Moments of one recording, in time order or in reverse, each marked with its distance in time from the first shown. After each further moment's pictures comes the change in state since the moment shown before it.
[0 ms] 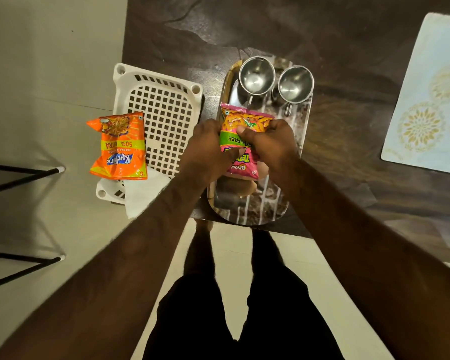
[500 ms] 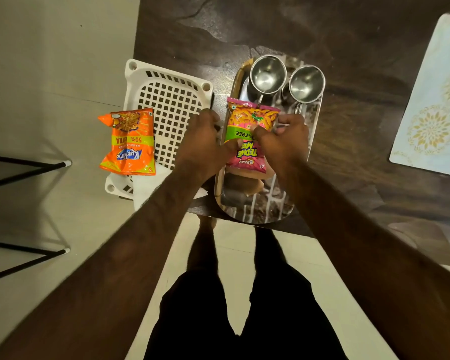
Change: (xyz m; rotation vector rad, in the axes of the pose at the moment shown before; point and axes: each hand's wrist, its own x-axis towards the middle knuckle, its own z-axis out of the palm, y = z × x) left_hand -0.010 -0.006 -0.021 -0.039 0.125 0.015; right_hand -0.005 0.006 0.001 -0.334 0.196 -0.206
